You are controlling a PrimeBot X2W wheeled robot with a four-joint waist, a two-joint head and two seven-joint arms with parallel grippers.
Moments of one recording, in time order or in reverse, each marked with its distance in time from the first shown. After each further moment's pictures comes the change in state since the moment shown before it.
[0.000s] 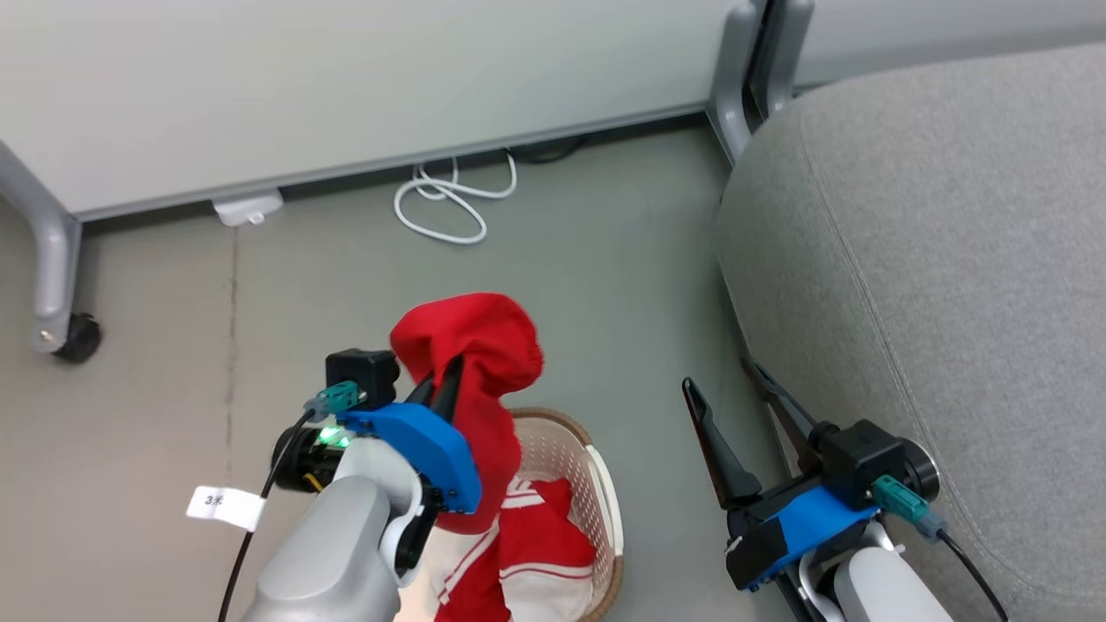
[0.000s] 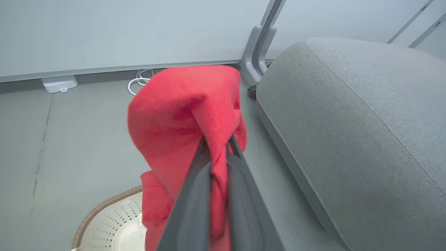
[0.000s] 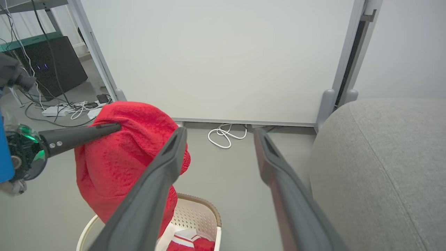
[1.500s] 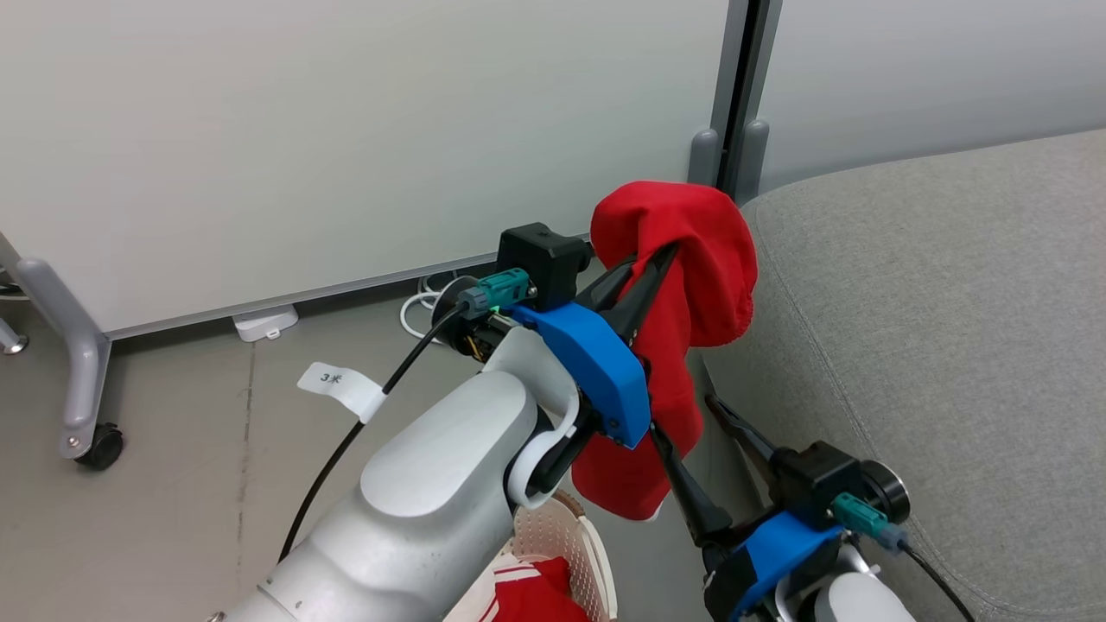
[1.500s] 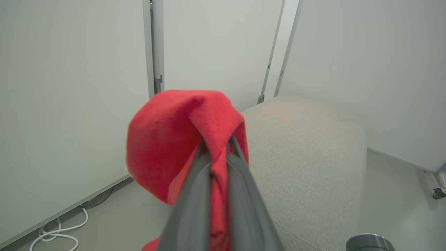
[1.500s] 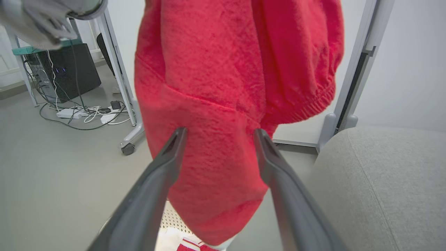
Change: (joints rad) left arm -0.234 -0.001 -0.466 -0.367 -0.312 0.094 0.034; right arm 0.068 0.000 0.061 -0.049 -0.008 0.000 0.099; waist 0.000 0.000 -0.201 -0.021
